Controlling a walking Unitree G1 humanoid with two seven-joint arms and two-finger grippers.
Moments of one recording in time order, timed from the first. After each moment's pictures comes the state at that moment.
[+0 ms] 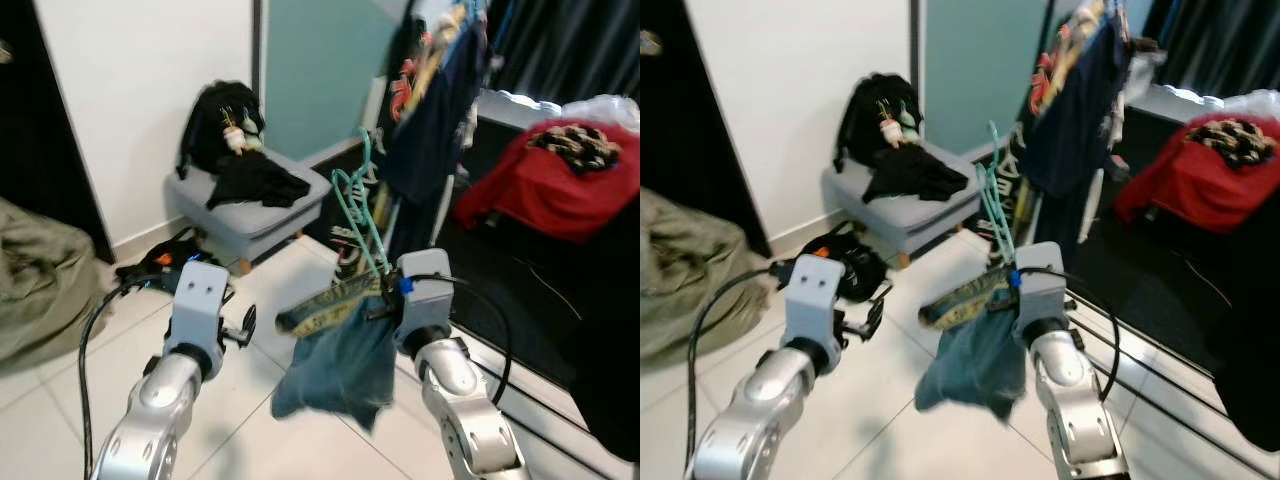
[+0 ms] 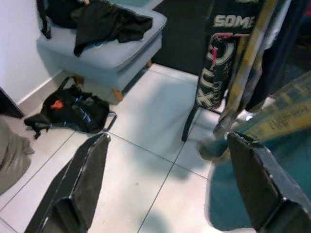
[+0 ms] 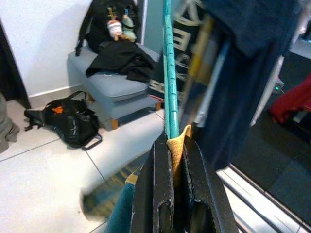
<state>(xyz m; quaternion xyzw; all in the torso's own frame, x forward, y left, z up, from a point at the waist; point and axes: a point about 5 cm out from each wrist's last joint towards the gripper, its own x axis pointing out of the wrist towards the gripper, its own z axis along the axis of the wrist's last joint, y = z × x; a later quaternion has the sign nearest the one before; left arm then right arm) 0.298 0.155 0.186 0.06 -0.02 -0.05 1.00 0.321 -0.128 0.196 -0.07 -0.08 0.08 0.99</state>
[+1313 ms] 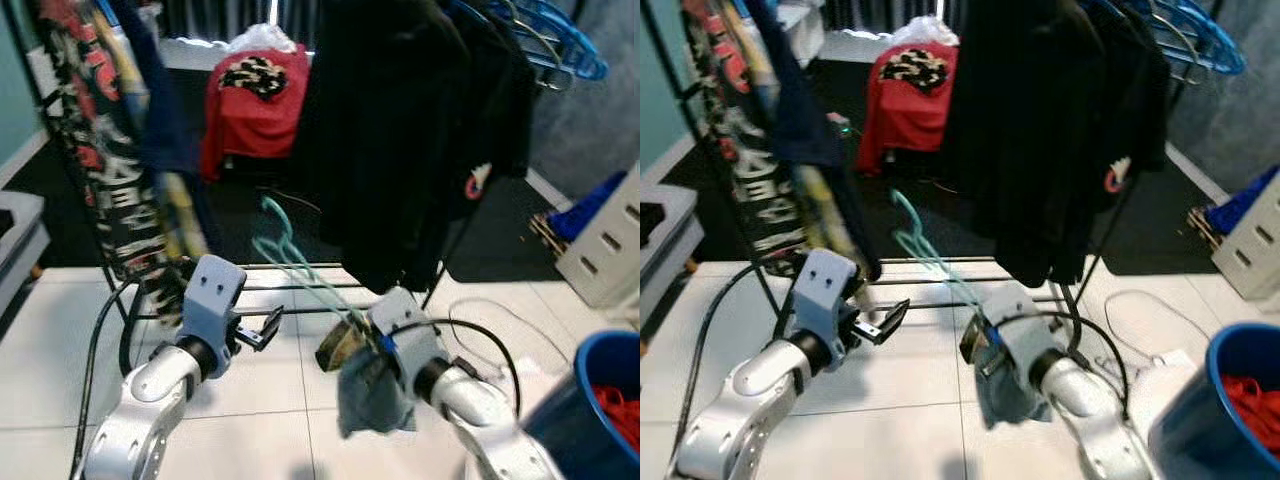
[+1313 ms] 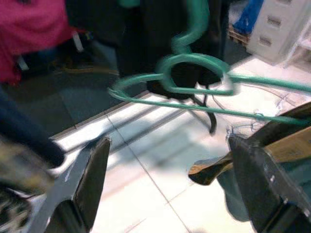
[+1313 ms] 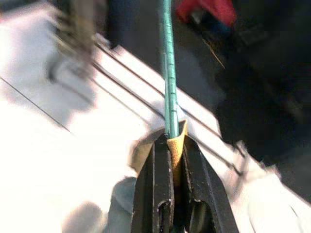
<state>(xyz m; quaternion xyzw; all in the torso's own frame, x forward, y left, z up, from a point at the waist) 0.293 0.148 0.205 0.08 -0.05 -0.20 0.98 0.286 -0.151 0.170 -0.26 0.02 0.25 0.93</state>
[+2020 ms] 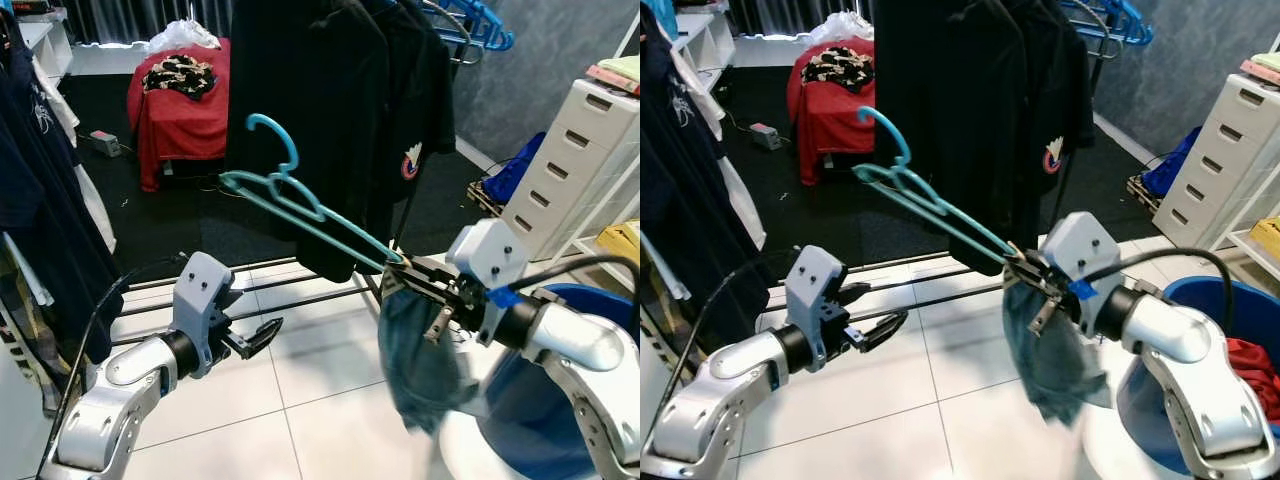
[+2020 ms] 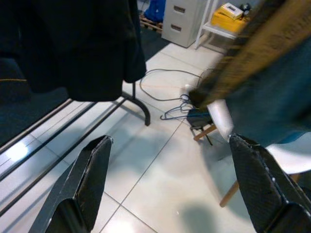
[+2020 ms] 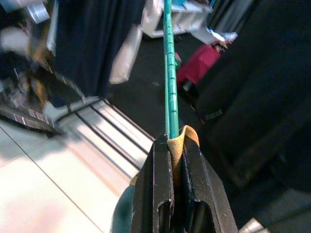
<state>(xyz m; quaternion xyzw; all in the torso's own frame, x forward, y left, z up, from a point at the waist) 0.297 0.154 0.202 0.07 -0.02 -0.33 0.94 0.269 -0.162 0.286 -0.23 -0.15 0.38 0.88</state>
